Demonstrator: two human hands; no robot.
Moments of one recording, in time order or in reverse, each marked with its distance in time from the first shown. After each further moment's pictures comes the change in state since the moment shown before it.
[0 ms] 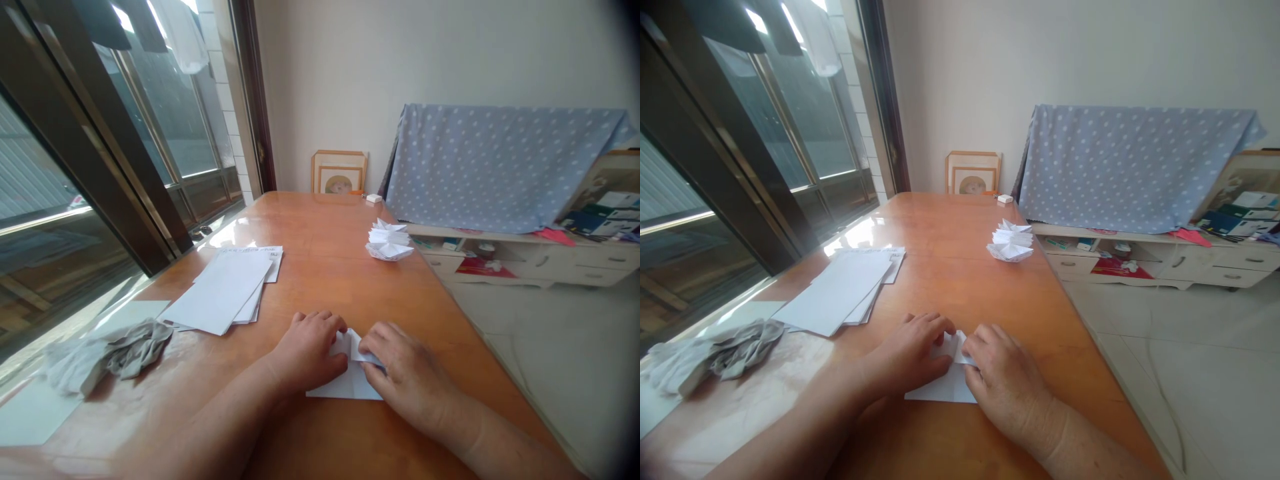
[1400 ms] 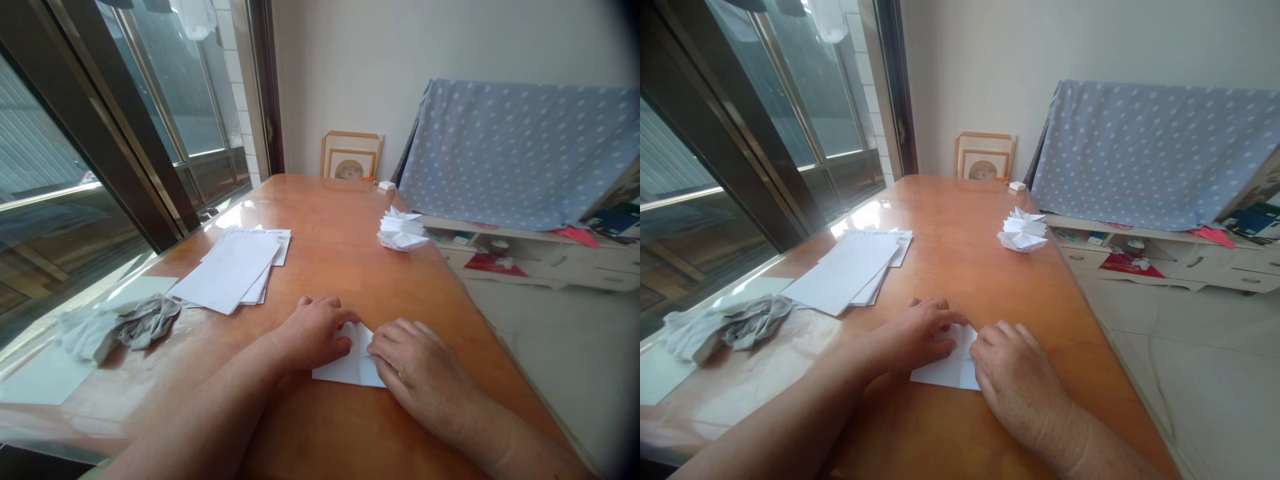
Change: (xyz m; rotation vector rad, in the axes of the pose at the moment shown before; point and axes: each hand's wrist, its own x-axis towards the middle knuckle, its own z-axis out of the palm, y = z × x) left_hand 0.002 -0.006 -0.010 -0.004 -0.107 0.027; right_hand -0.005 -0.005 -0.010 -0.124 -0.126 -0.107
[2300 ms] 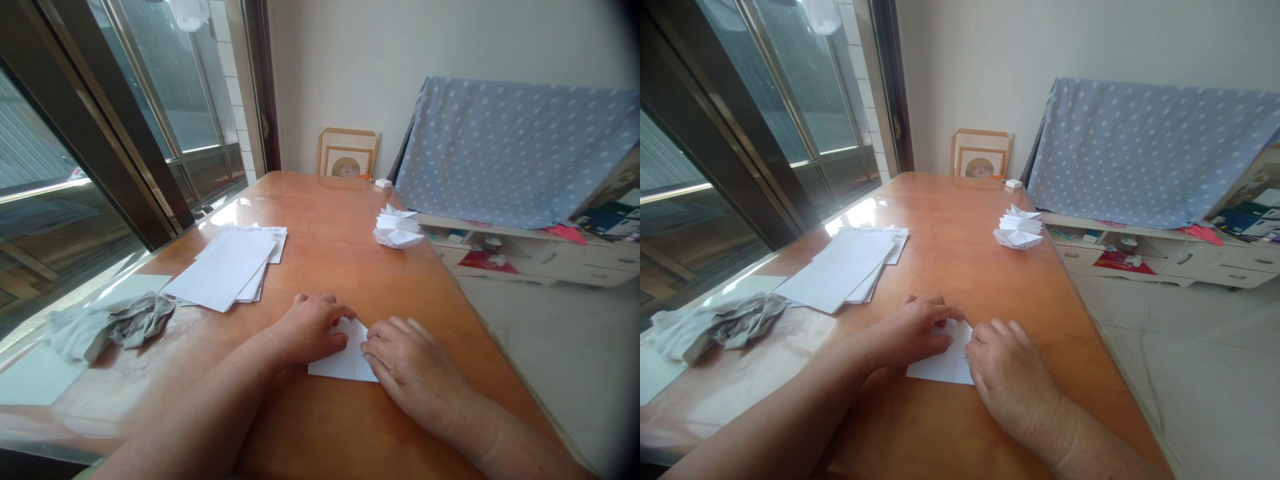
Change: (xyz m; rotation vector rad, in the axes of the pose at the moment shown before) left_hand 0.002 -0.003 0.003 -0.059 0.026 -0.002; right_hand -0.001 -0.004 0.001 -0.037 0.002 -0.009
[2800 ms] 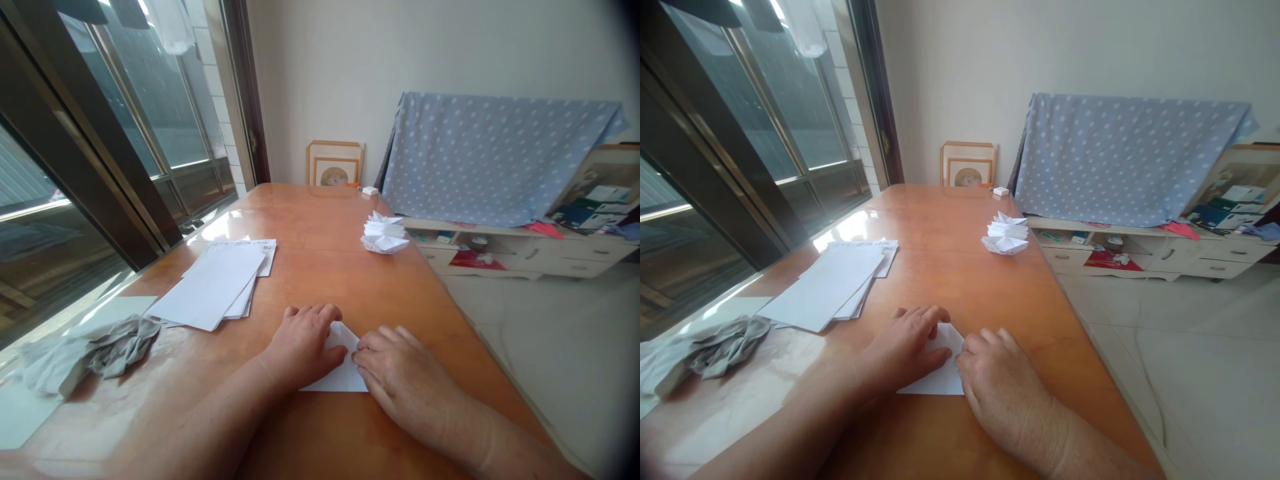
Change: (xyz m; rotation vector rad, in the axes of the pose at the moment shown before) left_hand -0.003 0.014 0.008 0.107 0.100 -0.068; right_hand -0.002 -0.001 -0.006 -0.002 -0.069 -0.005
